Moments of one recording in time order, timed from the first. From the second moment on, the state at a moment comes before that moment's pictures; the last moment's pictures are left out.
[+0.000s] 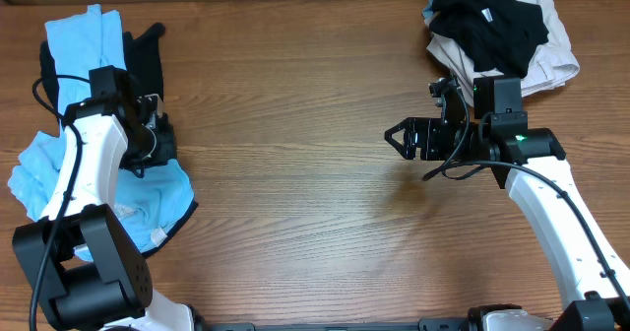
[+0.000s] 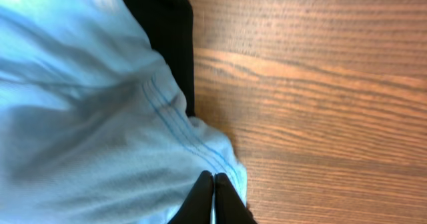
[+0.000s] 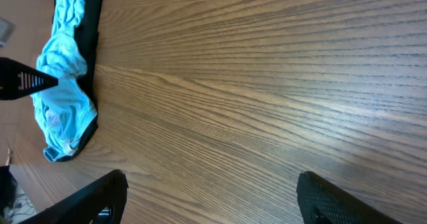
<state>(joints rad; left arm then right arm) 0.25 1.75 1.28 -0.93 0.07 0.06 0.09 1.43 1.05 -0.65 -0.60 0.15</state>
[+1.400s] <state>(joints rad) 0.25 1.90 1.63 -1.29 0.07 0.06 0.09 1.43 1.05 -0.65 -0.60 0.15</state>
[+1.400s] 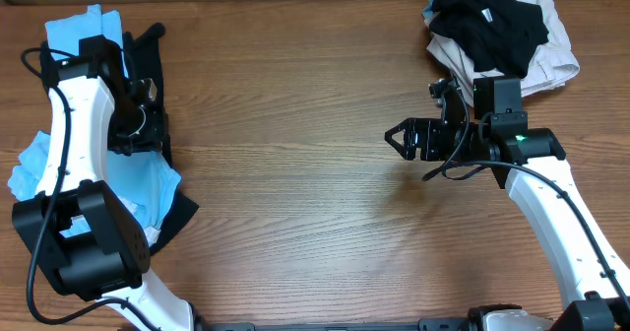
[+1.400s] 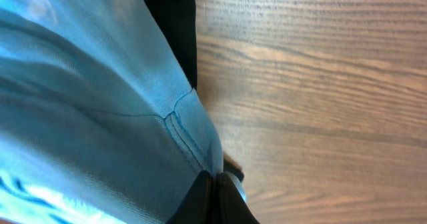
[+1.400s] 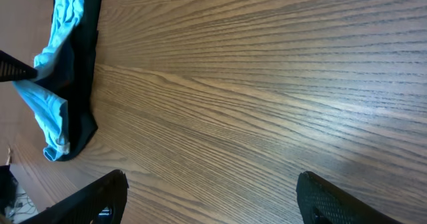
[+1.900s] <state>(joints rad) 0.21 1.91 2.28 -1.64 0.27 0.15 0.09 1.42 1.05 -0.65 -0.61 0.16</state>
